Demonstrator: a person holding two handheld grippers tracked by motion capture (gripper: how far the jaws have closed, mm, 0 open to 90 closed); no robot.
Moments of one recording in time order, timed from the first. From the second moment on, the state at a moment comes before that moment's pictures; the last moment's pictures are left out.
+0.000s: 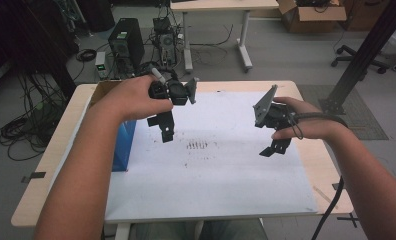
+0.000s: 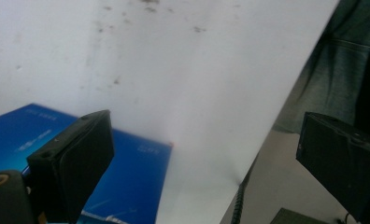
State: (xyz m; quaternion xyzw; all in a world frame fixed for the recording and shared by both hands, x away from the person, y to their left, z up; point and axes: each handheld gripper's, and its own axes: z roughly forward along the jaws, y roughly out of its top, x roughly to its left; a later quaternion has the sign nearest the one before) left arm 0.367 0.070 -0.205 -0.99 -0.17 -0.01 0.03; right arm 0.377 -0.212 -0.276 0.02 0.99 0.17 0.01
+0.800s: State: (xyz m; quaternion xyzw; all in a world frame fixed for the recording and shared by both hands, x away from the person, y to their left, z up) left arm 0.363 0.068 -0.218 -0.99 -0.12 0.02 0.02; right arm 0.386 -0.212 -0.268 0.02 0.99 0.16 0.01
